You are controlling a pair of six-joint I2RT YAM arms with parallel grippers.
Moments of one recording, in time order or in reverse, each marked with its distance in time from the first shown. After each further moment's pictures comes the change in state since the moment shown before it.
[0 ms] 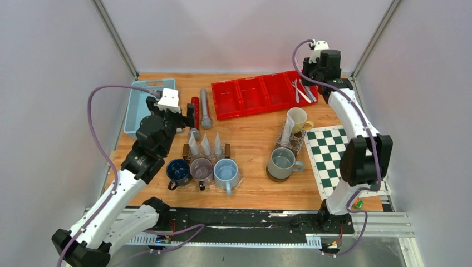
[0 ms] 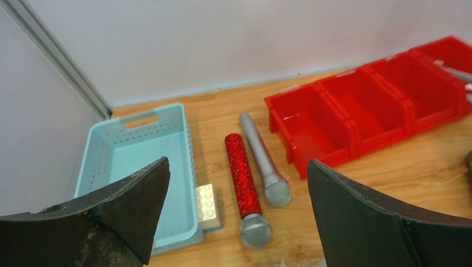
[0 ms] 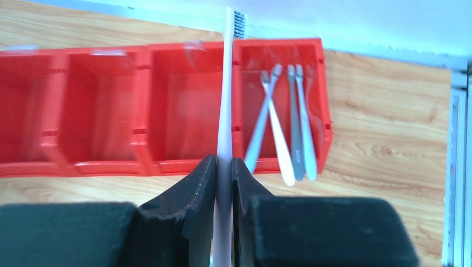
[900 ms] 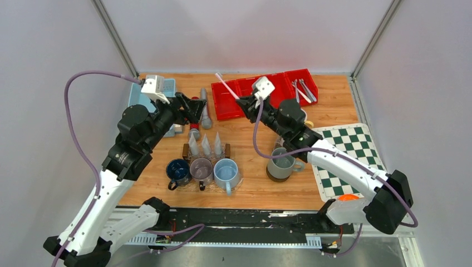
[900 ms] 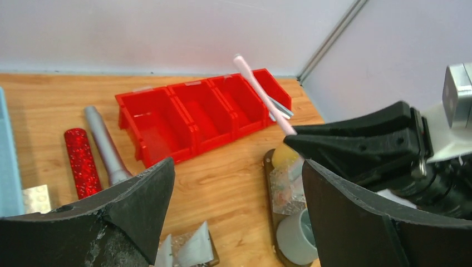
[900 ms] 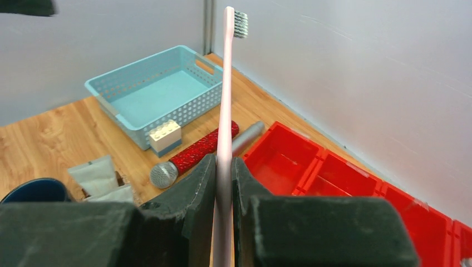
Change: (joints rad) left arm 0.000 0.019 0.333 -0.291 0.347 -0.523; right arm 0.674 -0.502 -0.573 0.641 0.047 -0.074
